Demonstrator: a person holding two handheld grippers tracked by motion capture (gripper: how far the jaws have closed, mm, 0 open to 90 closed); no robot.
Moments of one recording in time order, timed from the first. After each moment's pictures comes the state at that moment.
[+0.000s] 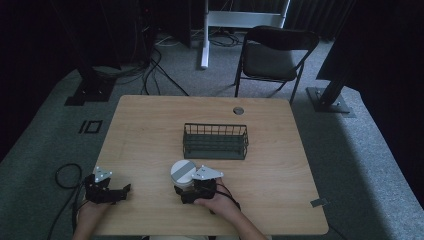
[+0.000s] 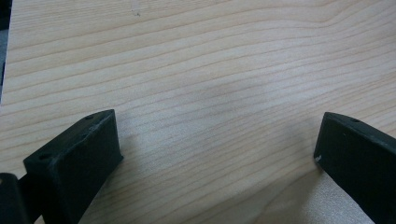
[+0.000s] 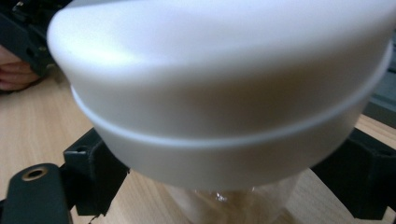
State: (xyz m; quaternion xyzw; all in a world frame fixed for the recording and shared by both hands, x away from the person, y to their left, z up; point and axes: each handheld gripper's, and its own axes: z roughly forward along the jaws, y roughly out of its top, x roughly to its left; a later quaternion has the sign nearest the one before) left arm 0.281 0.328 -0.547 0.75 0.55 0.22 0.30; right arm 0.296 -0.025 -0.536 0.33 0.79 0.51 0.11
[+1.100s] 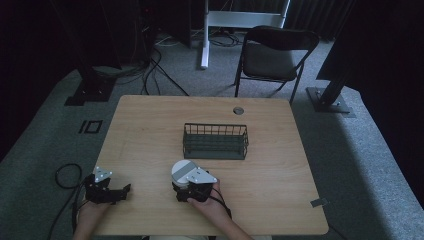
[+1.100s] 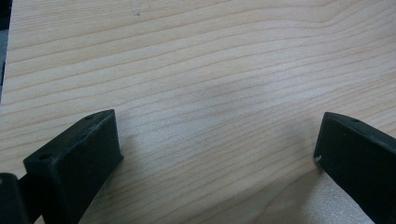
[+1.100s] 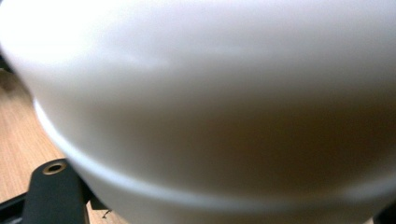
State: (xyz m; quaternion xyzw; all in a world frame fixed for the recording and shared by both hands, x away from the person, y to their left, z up) left arm 0.281 0.328 -0.547 0.75 0.55 0.22 0.30; right arm 0.290 -0.008 -0.544 0.35 0.77 0.50 0.18
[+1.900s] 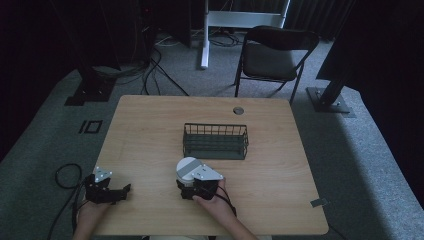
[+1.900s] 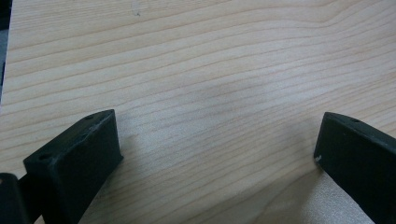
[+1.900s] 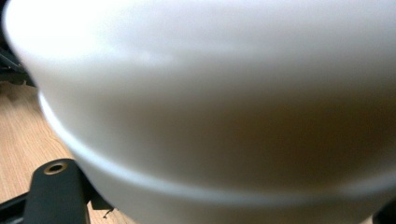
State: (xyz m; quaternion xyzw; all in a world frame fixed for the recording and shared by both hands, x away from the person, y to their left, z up) left arm 0.281 0.328 -0.547 0.75 0.55 0.22 0.30; right arm 0.293 -0.023 -0.531 0.36 0.77 0.50 0.17
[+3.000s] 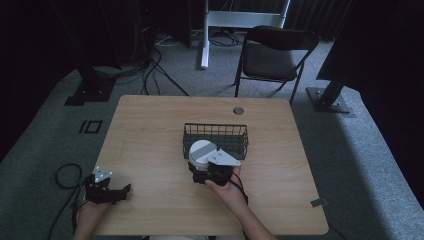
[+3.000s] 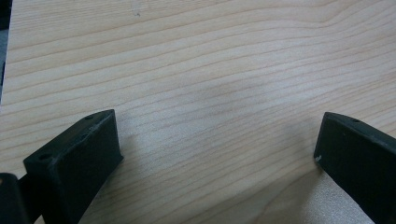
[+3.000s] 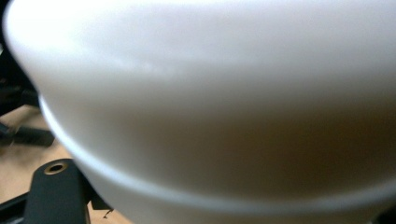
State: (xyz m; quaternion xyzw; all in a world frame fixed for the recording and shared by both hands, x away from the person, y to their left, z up) left arm 0.281 0.328 -0.547 0.75 0.55 0.22 0.30; right arm 0.313 -0.060 -0.478 0.38 0.74 0.52 0.20
